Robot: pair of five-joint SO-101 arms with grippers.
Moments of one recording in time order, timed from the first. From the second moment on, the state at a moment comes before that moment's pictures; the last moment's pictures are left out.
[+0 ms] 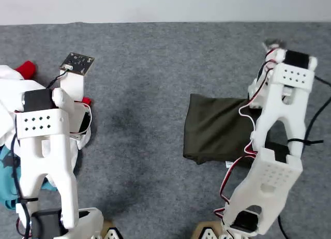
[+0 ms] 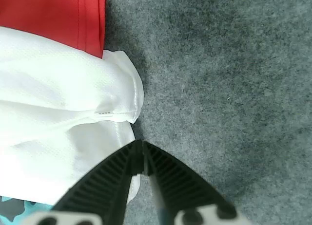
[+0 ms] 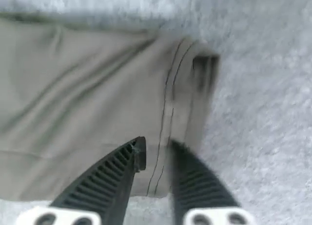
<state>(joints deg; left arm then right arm) -11.4 -16.5 12.4 98.0 -13.1 13.4 29.8 -33.2 100.5 13.8</state>
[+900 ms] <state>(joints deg) -11.4 -16.5 12.4 98.0 -13.1 25.8 32.9 -24.2 100.5 22.3</state>
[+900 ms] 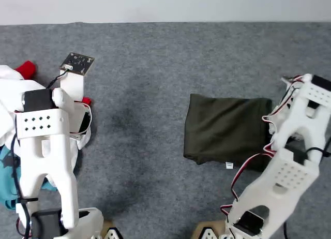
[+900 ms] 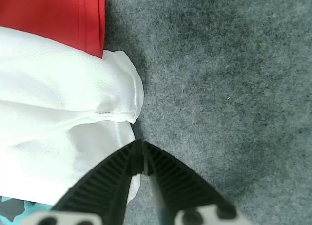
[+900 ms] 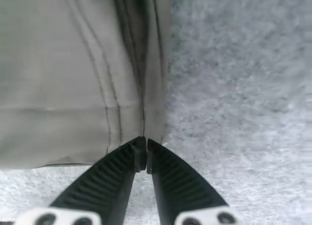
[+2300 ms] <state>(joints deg) -11.4 -16.3 12.4 98.0 -13.1 -3.9 34.7 -24.2 73.4 16.5</state>
